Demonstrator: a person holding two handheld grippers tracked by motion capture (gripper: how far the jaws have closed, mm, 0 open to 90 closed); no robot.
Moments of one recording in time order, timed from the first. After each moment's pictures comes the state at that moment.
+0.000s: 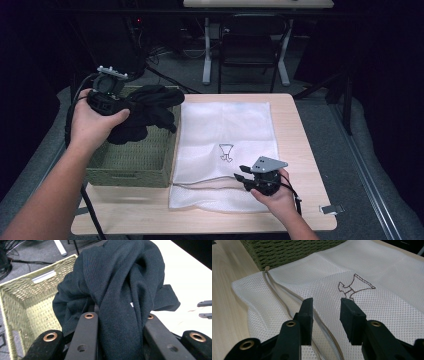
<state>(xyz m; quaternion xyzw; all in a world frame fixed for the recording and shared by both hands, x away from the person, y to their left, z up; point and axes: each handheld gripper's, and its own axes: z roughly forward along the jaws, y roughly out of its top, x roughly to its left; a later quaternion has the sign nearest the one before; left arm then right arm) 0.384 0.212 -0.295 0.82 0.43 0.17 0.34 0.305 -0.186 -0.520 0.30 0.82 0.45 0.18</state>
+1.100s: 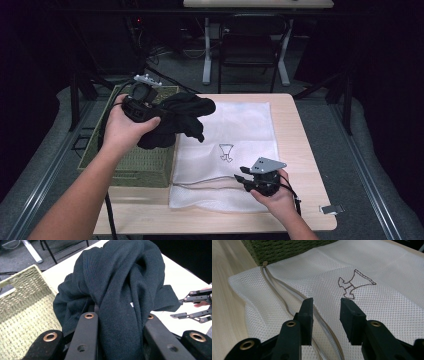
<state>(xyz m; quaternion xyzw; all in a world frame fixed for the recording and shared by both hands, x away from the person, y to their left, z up) 0.382 0.151 -0.311 0.85 0.38 0.13 0.36 0.305 -0.186 -0.525 0.30 0.83 0.44 0.18</state>
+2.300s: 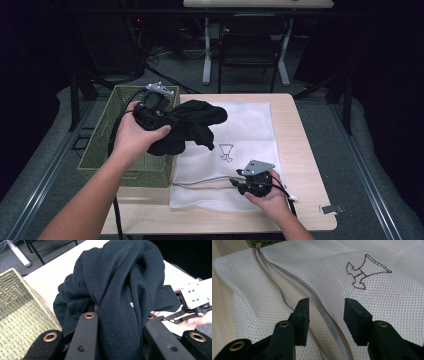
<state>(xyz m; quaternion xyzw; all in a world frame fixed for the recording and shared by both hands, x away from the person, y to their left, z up) 0.370 0.129 -0.321 0.86 0.35 0.11 0.37 0.314 -0.172 -0.549 0.29 0.85 0.40 0.18</state>
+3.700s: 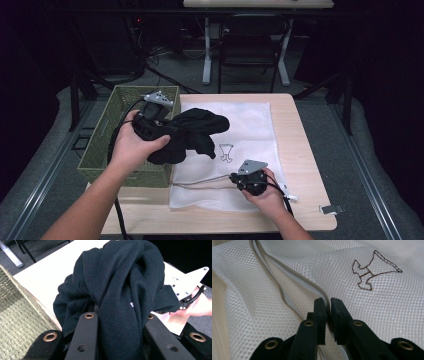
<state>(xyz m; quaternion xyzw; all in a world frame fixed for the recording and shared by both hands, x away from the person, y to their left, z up) 0.352 0.132 -0.331 0.86 0.33 0.10 0.37 0.322 -0.161 -0.555 0.27 0.87 0.38 0.17</state>
